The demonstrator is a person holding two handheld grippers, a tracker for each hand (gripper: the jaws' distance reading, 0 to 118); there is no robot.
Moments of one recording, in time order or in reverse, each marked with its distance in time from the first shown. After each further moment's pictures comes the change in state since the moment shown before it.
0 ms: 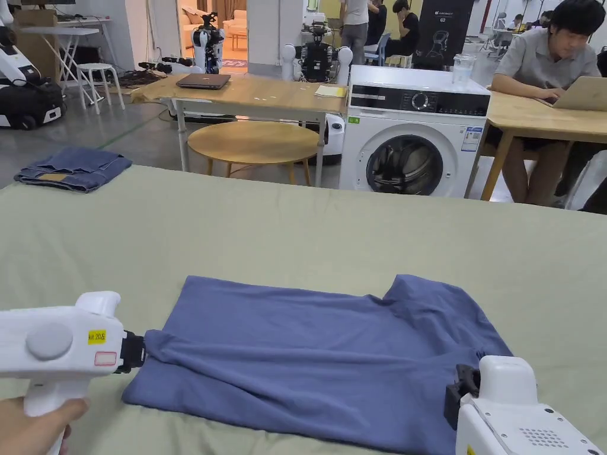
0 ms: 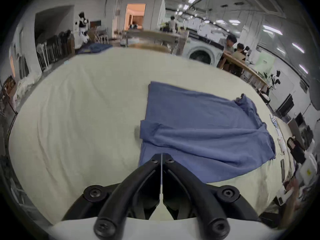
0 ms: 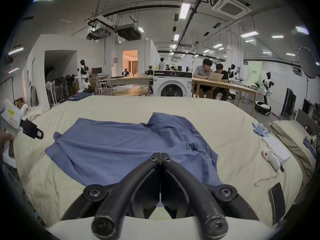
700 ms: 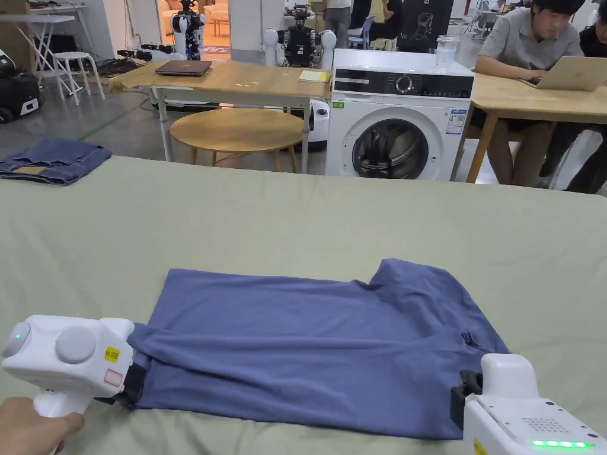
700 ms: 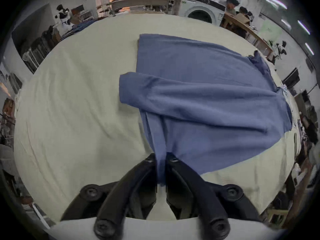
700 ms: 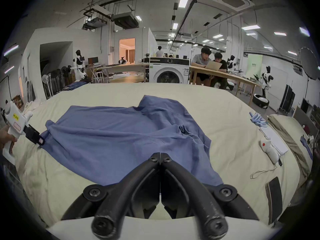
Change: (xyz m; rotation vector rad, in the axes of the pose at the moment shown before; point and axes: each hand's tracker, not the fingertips) left arm 0.021 -0.032 -0.032 -0.238 0.041 -0.148; right arm 0.029 -0.017 -0.009 -0.116 -0.025 0.002
